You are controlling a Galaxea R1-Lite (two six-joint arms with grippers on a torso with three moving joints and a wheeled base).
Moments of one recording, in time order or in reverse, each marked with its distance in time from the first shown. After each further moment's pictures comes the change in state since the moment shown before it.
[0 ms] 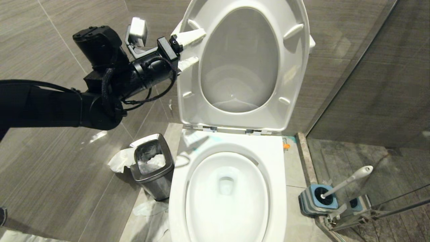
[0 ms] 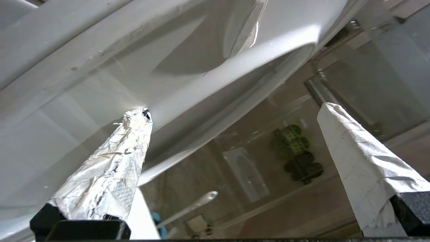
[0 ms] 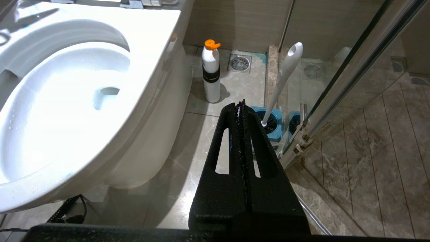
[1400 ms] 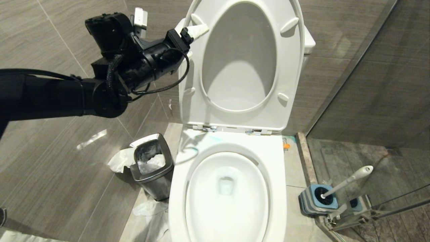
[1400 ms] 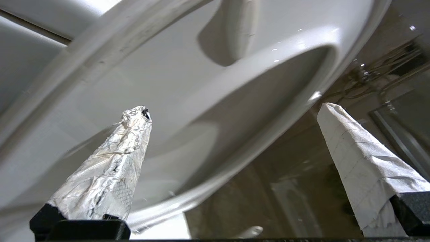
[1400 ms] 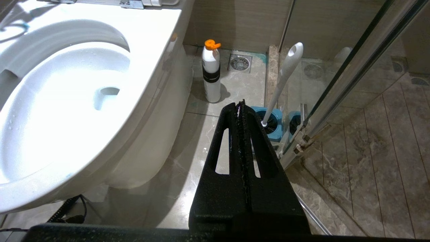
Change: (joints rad) left arm -0.052 -0.004 -0.142 0.233 0.266 0.141; right arm 0.000 0.000 0.000 0.000 0.000 0.000
